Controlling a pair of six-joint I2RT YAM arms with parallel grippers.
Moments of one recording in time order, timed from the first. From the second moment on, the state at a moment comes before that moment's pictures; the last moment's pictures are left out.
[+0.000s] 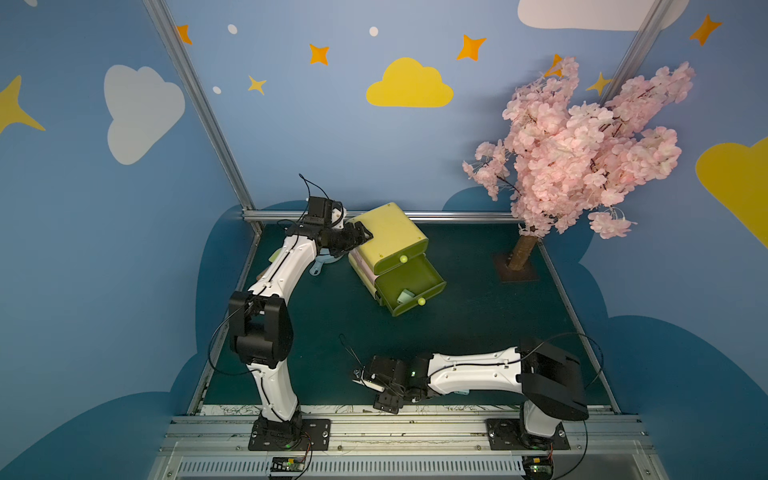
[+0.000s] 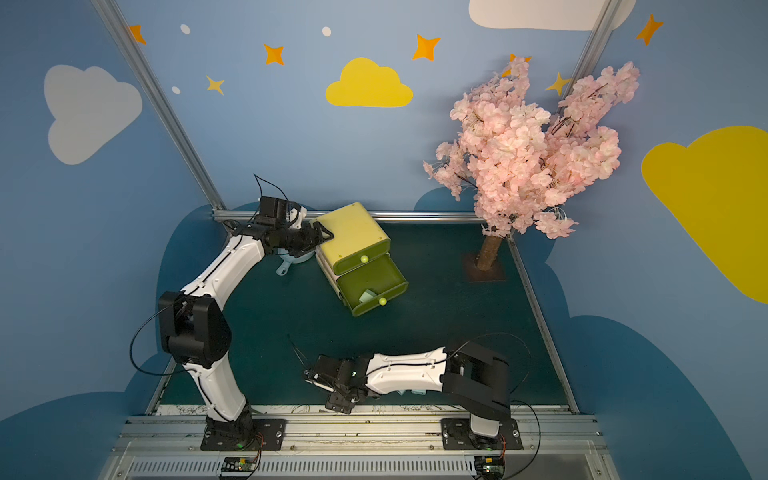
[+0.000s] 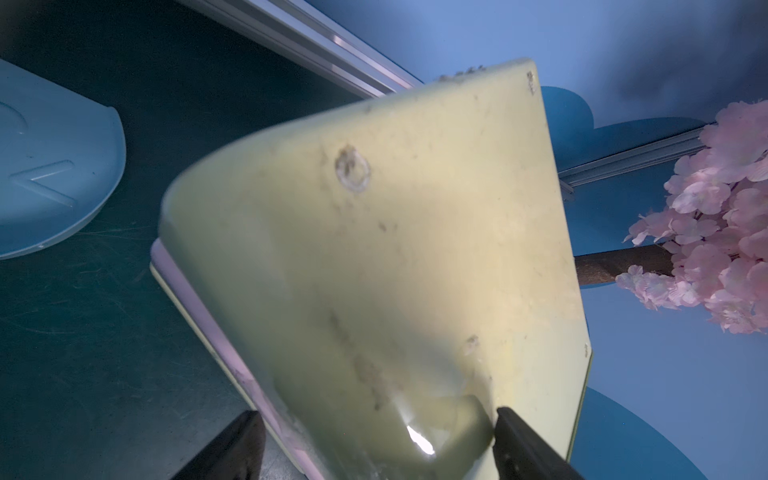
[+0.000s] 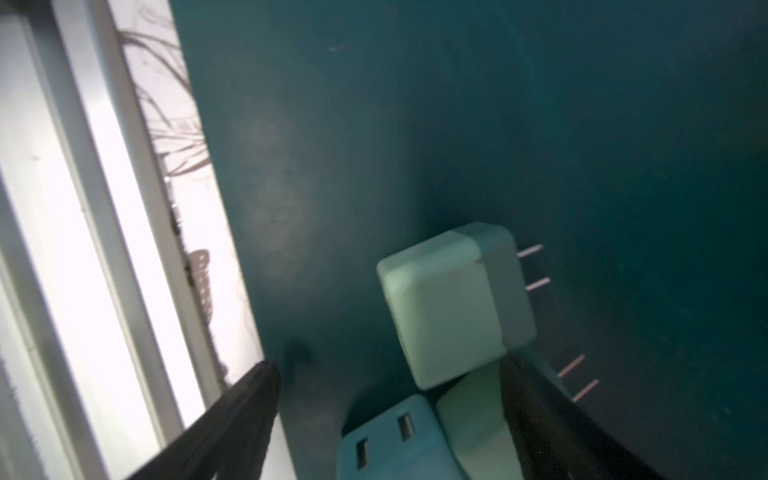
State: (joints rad) left arm -0.15 1.88 1.71 -0.64 0.49 -0.52; right arm 1.40 1.78 1.08 -0.46 0.18 -0.08
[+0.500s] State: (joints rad) left arm -0.16 1.86 1.69 -0.63 0.49 -0.52; right arm 1.26 1.81 1.10 -0.40 0.24 -0.12
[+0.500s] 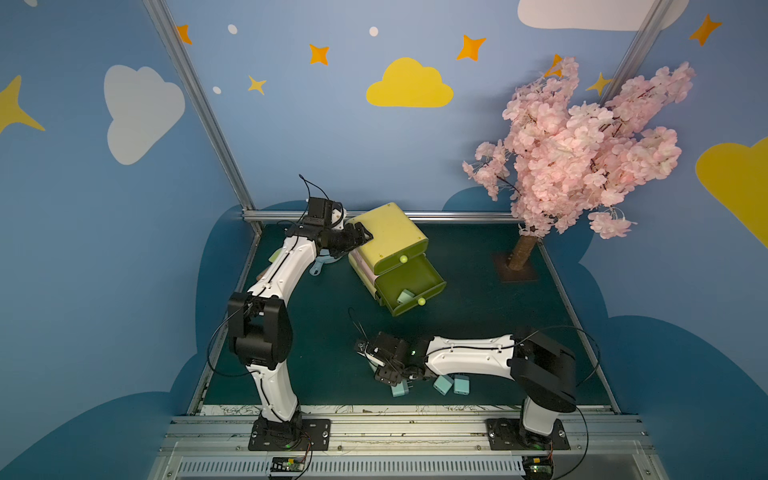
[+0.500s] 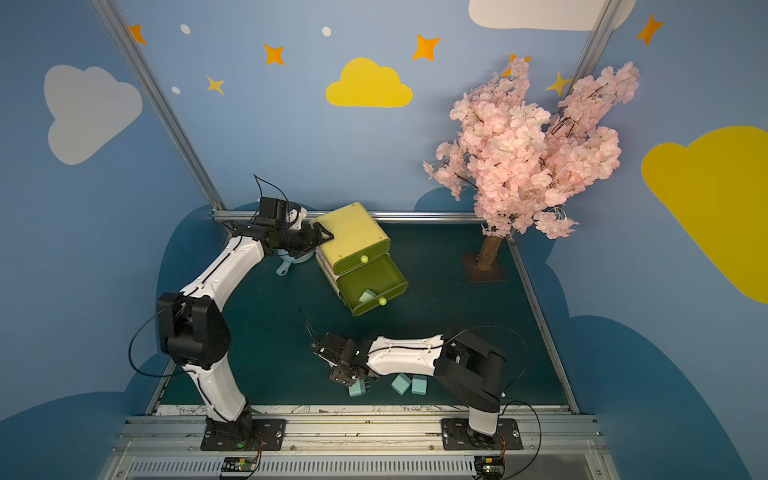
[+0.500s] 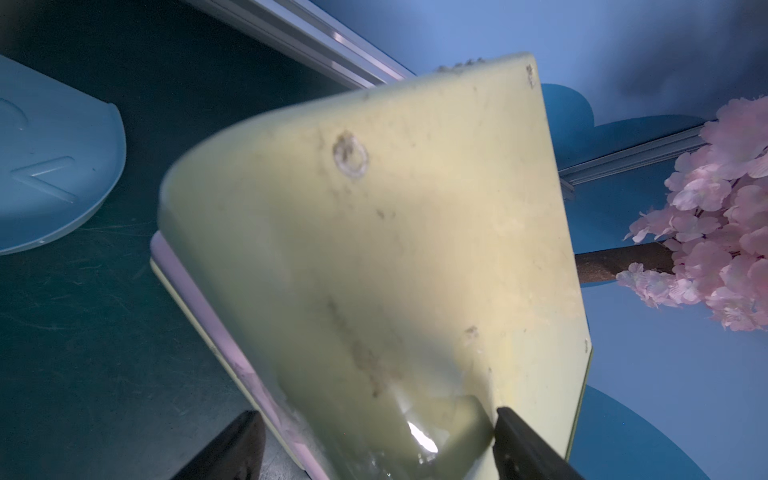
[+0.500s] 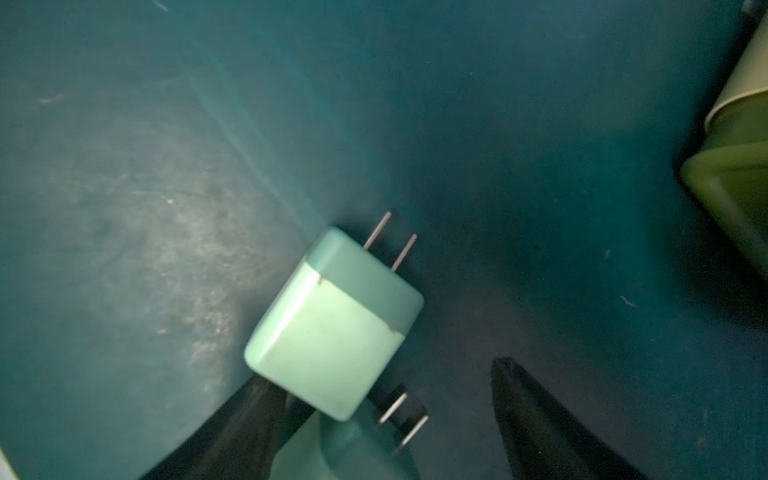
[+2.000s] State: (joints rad) left arm -0.15 1.86 1.69 -0.64 0.50 -0.52; right arm 1.20 1.93 1.52 -0.80 0.06 0.37
